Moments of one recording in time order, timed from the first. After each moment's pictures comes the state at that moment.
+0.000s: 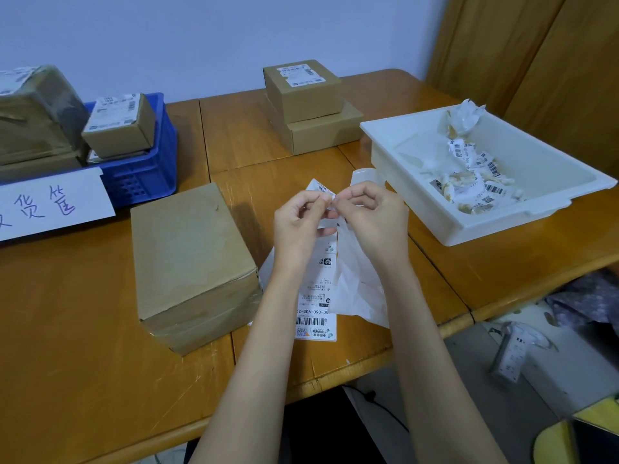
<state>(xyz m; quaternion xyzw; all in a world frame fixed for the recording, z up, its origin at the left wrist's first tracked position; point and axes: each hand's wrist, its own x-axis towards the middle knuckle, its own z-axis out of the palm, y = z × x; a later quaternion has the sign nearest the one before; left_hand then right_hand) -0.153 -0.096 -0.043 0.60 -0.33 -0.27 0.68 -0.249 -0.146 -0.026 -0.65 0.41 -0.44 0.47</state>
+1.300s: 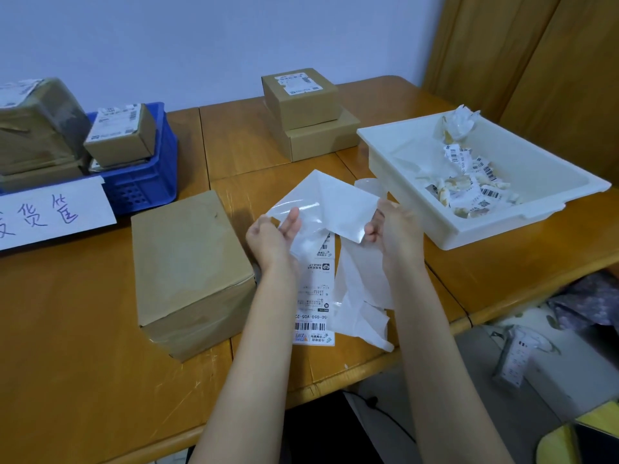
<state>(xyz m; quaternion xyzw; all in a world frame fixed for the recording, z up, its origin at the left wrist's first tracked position) -0.145 -0.100 -0.033 0.47 0.06 -0.31 0.82 -0.262 -0.167 -0.031 -0.41 0.47 -0.45 0.64</state>
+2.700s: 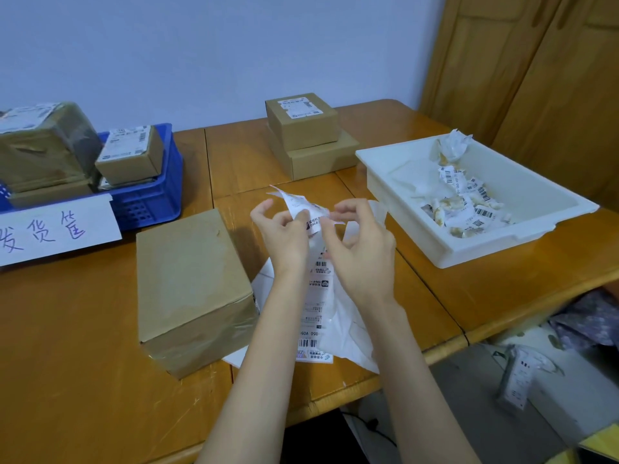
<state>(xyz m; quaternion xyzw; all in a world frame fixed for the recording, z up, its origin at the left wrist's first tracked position) -0.154 -0.109 -0.020 0.61 -0.15 -0.25 0.73 -0.246 -0.131 -0.031 -0.74 0.36 -0.50 0.27</state>
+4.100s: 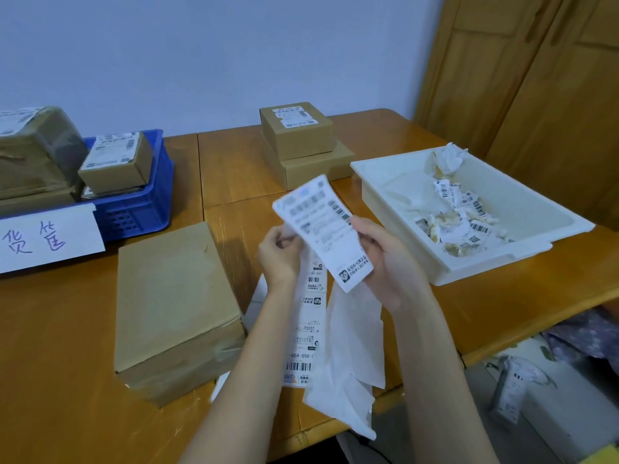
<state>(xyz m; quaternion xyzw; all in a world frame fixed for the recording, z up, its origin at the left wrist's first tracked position) -0.116 -0.151 -0.083 0.71 -0.18 -0.20 0.65 -0.272 -0.179 -0.020 -0.44 0.23 -0.31 0.81</state>
